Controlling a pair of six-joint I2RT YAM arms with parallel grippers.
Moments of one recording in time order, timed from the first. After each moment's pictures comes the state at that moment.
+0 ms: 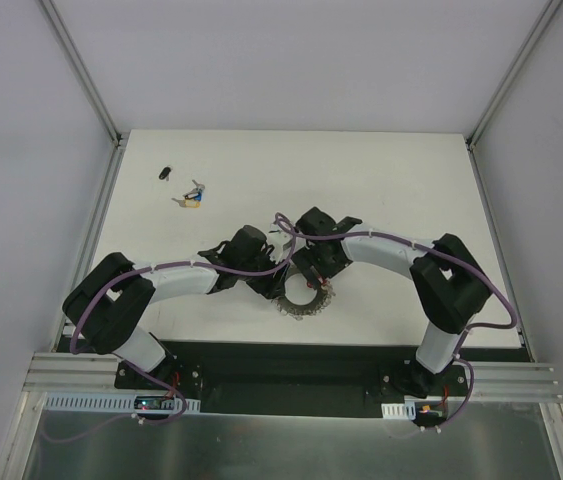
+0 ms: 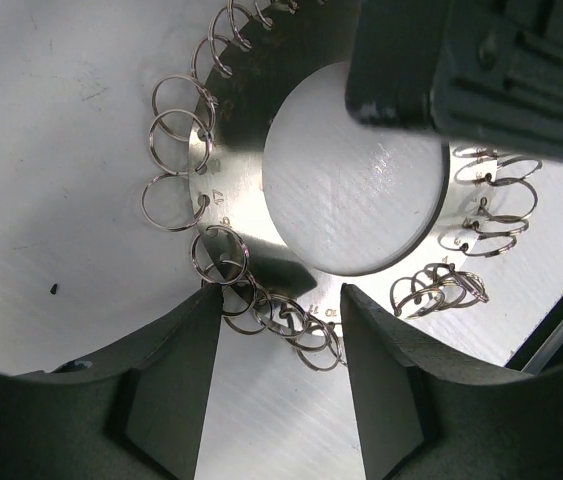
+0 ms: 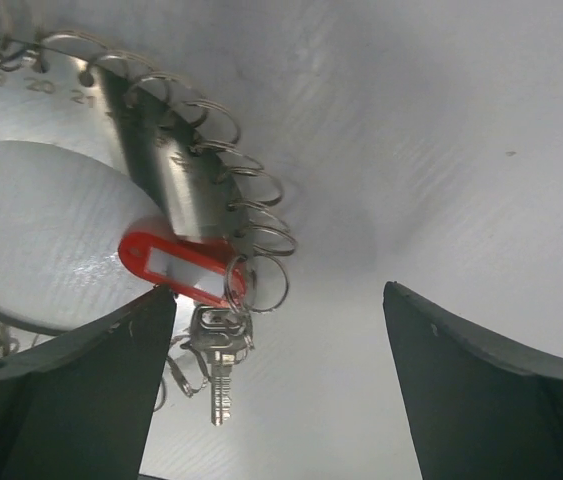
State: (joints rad) left arm -0.74 1.53 0.69 -0.02 0.30 -0.15; right arm 0.77 1.77 1.13 -0.67 0.13 0.06
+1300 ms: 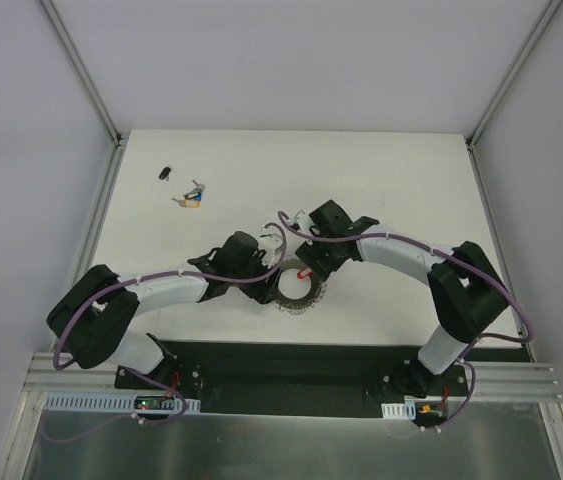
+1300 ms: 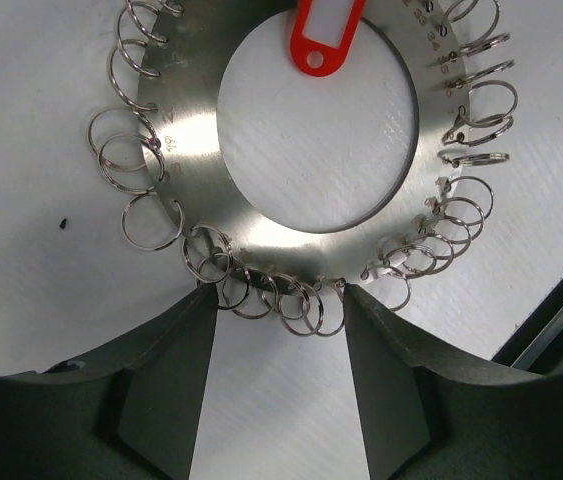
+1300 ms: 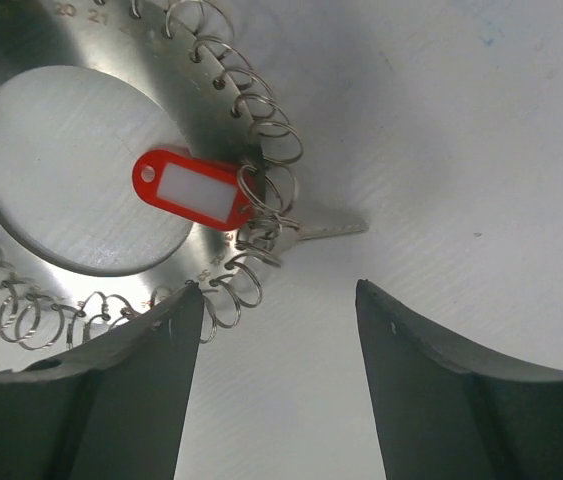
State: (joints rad) left arm -0.74 1.45 0.62 -0.01 0.28 -0.18; right arm 0.71 1.67 1.07 -0.53 -0.03 -0.16
